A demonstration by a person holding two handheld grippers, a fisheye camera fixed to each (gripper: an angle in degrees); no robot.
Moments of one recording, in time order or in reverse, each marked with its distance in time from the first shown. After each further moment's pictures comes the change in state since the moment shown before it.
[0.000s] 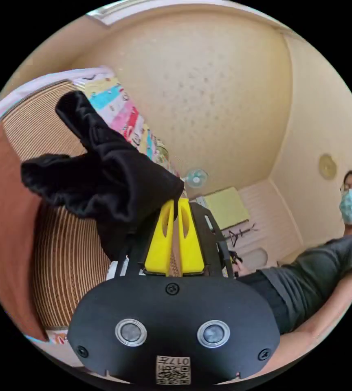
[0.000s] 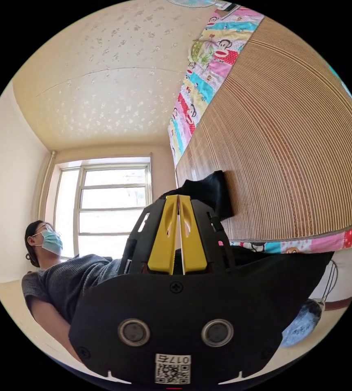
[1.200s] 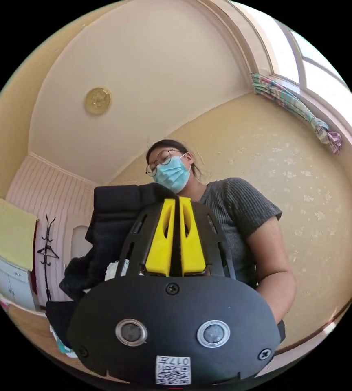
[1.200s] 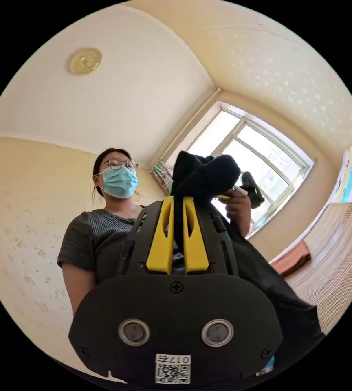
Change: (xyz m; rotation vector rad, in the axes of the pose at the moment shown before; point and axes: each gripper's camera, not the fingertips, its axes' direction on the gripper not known) left arm 0.411 0.245 0.254 -0.161 1.459 0.714; right arm -0.167 0.091 -0.027 -0.311 -0.919 -0.798
